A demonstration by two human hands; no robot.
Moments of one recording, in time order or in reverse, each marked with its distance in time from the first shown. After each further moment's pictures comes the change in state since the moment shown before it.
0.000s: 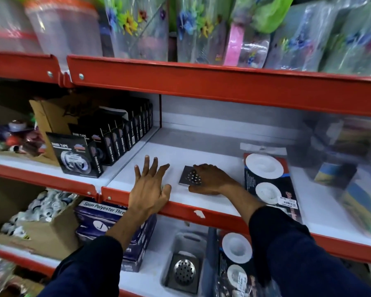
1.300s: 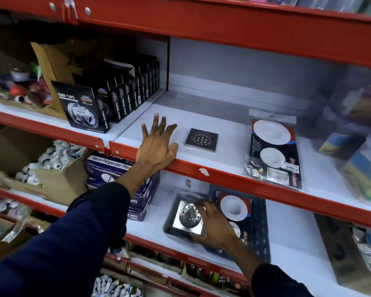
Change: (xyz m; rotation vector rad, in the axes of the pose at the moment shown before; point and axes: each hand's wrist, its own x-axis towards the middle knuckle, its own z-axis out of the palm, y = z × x) left_hand -0.006 0.004 -0.007 0.016 -0.028 0.038; right_hand -0.139 0.000 0.215 0.090 0.094 -0.166
